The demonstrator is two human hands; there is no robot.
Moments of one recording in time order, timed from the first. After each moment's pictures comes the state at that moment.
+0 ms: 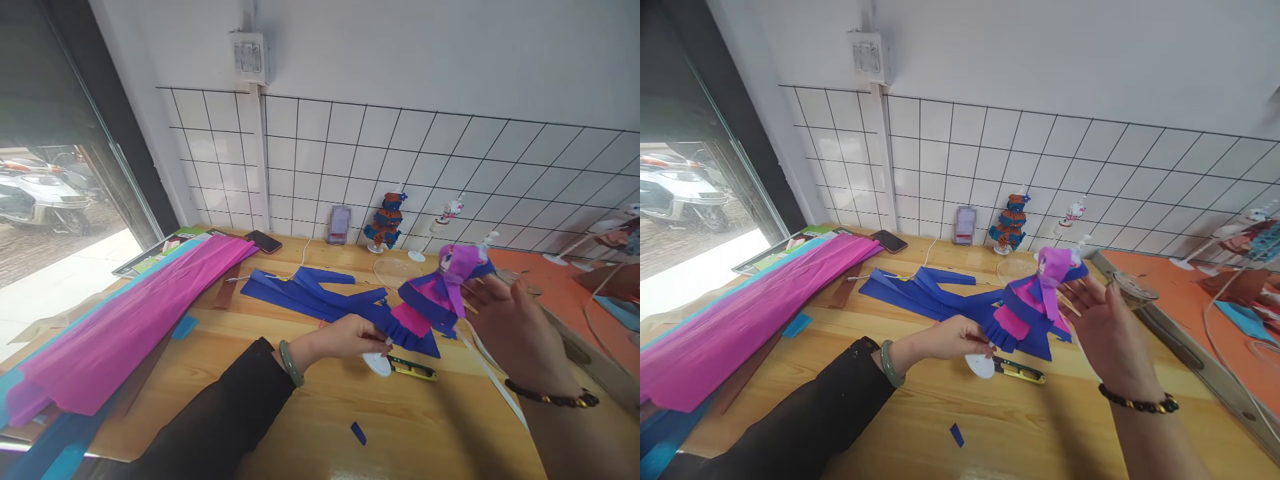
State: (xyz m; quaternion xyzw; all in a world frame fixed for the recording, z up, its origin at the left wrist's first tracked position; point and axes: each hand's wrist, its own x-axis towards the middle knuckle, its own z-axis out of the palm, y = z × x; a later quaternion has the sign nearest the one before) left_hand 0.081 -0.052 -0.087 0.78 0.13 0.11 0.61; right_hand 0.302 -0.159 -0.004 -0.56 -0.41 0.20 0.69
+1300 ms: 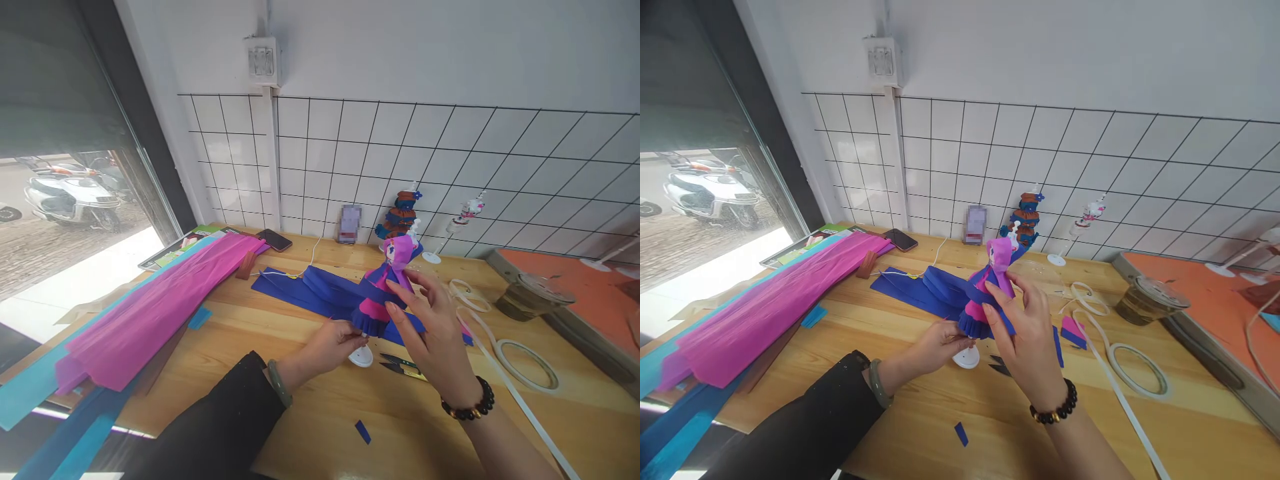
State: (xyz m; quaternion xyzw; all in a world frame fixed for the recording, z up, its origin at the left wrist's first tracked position) left_hand 0.050 -0.068 -0.126 0.79 0.24 0.26 0.49; right_hand 0.211 -0.144 -0.026 -0.54 -0.70 -0.16 0.44
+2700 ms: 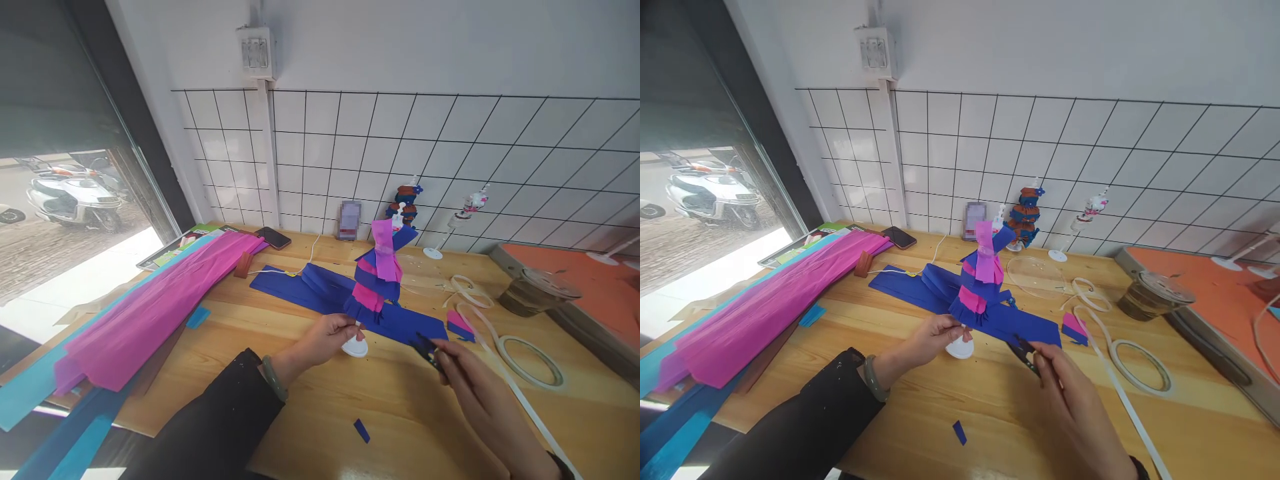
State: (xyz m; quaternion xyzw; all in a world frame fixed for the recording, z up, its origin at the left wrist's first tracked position) left_hand 0.043 -0.069 -0.106 0.67 0.26 0.28 0.64; right_hand 0.267 -0.208 -0.081 -0.63 -0.69 -0.06 0.35
